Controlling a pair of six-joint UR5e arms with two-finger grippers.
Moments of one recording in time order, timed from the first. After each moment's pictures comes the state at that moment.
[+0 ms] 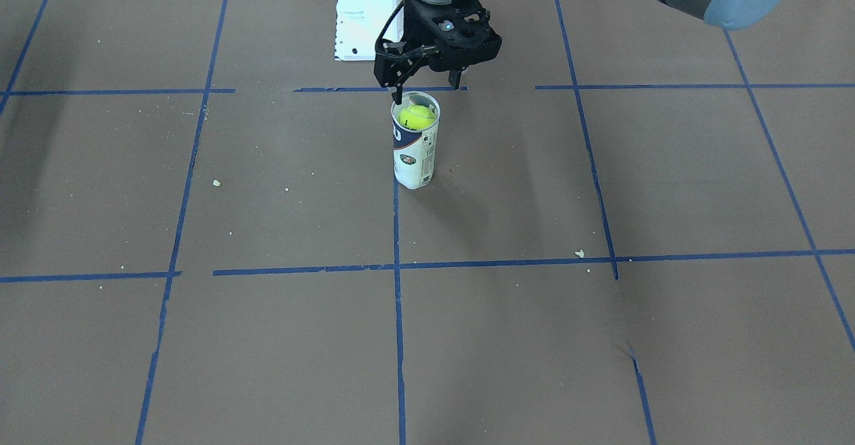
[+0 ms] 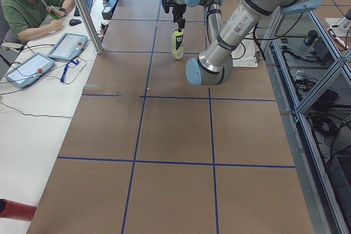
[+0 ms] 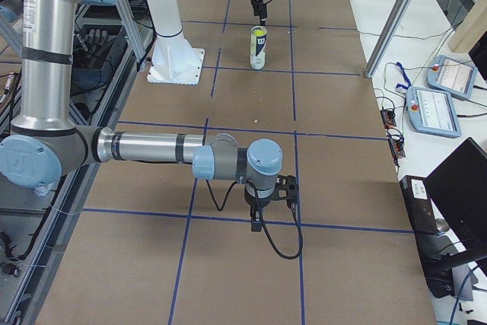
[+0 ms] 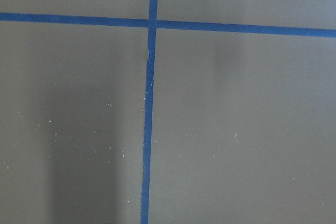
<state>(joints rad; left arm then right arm) -0.58 -2.38 -1.99 -1.18 -1.87 -1.50 1.54 -1.71 1.70 -1.58 2.29 -0.01</state>
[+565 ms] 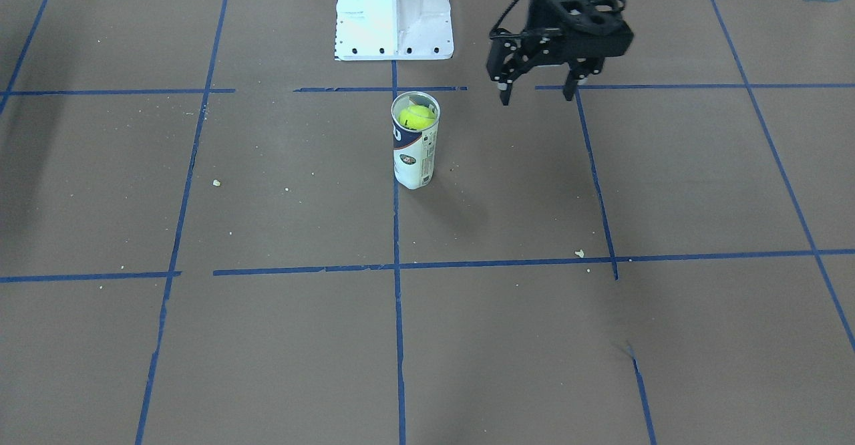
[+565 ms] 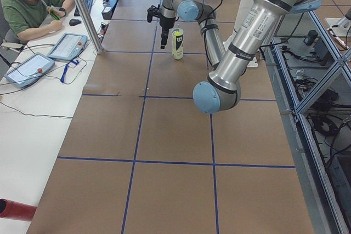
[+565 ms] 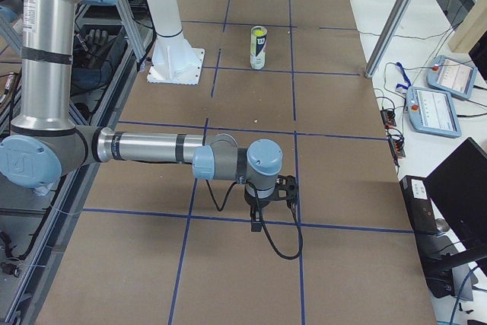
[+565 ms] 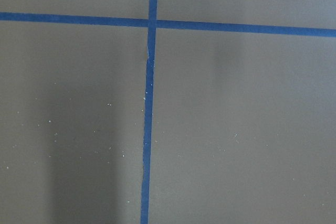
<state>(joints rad) -0.93 -2.06 -2.14 -1.20 -1.98 -0.82 1.54 -1.71 1.70 -1.58 2.29 -0.01</state>
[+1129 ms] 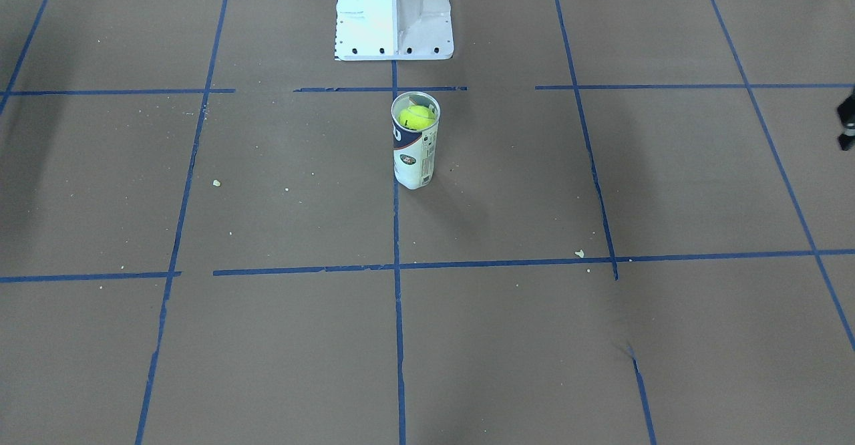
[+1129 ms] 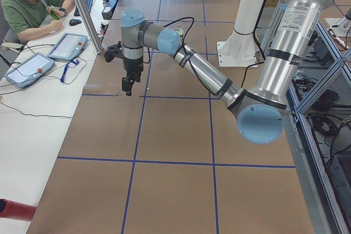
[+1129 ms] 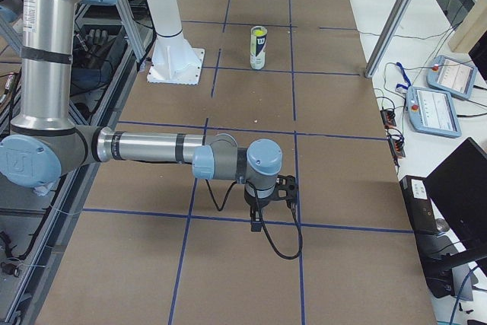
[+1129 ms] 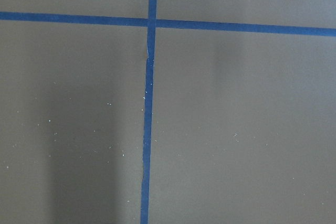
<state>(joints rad) -1.47 -1.80 -1.89 -1.27 -2.19 0.01 1.54 -1.71 1.70 -1.58 2.29 -0.01</state>
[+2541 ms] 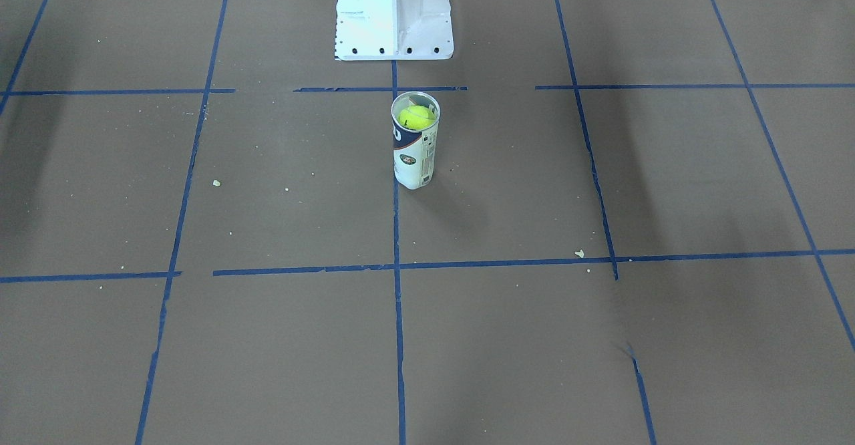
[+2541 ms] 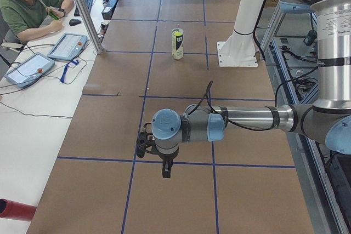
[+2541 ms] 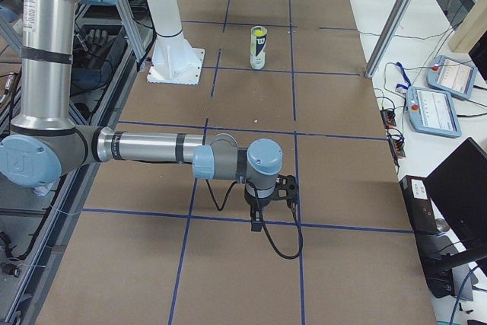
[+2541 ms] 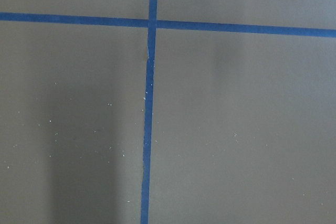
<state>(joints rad) -1.67 -1.44 -1.73 -1.46 -2.37 0.15 1.54 -1.71 1.70 -1.58 2.29 -0.01</state>
